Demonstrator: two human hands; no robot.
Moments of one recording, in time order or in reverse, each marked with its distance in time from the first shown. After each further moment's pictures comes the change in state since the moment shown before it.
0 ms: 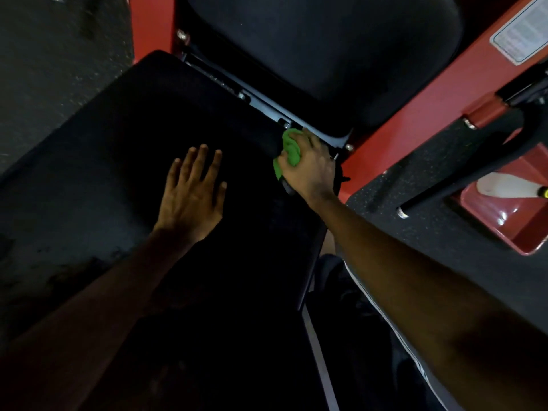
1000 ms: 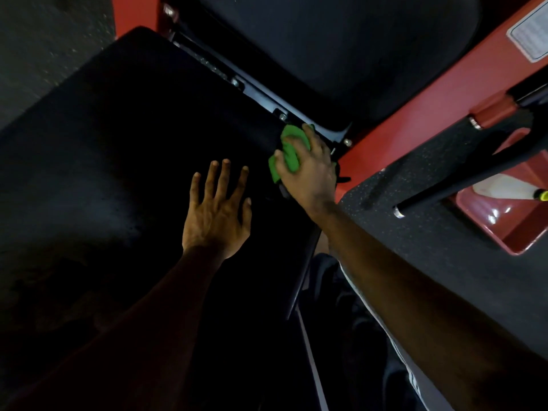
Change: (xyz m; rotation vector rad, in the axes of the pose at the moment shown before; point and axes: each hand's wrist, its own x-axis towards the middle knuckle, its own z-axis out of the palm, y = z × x) left_hand -0.016 0.058 0.035 0.047 -0.113 -0.038; right_hand -0.012 0.011 -0.003 -0.039 -0.010 -0.038
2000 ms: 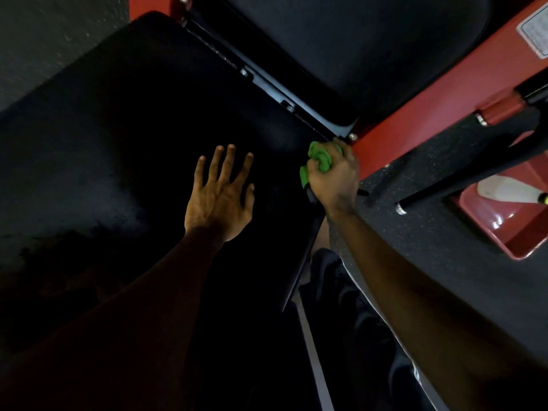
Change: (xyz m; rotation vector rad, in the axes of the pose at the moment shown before) left_hand -0.002 -0.001 -0.003 0.000 -0.002 0.008; right_hand -0.023 0.037 -0.007 0.167 0.078 0.186
